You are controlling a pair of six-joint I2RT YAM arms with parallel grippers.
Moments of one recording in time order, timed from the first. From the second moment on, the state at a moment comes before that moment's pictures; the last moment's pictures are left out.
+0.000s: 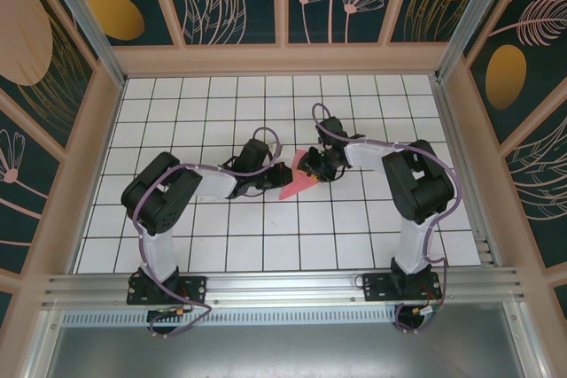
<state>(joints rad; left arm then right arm) -0.65 1.90 0.87 0.33 0.41 -0.79 0.50 1.92 1.08 -0.33 -0.37 0.85</state>
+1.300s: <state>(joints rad) -0.65 1.94 0.92 0.22 0.39 -0.79 0.51 1.89 1.14 -0.40 -0.33 0.83</state>
